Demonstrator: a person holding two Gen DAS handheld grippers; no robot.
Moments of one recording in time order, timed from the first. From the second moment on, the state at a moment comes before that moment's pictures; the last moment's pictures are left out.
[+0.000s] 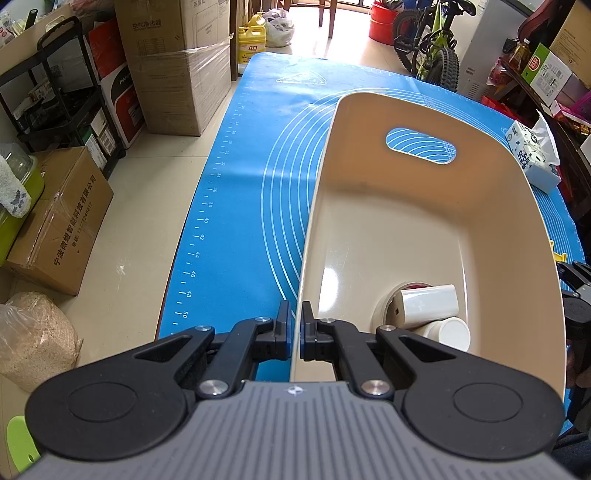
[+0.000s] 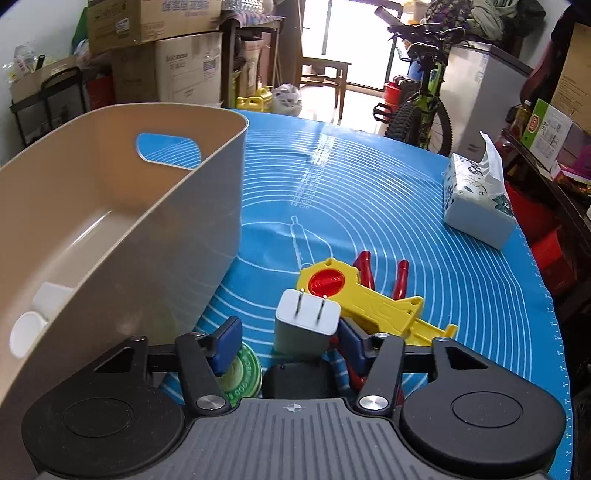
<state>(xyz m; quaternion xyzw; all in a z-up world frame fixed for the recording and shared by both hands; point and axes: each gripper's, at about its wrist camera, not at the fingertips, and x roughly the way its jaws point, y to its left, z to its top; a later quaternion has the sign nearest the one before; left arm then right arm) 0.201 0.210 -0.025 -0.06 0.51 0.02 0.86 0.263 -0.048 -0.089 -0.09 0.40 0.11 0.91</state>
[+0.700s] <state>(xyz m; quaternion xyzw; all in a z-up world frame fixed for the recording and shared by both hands) 0.202 0.207 -0.025 -0.06 0.51 0.02 0.86 0.246 -0.060 -0.042 -0.07 0.33 0.08 0.94</state>
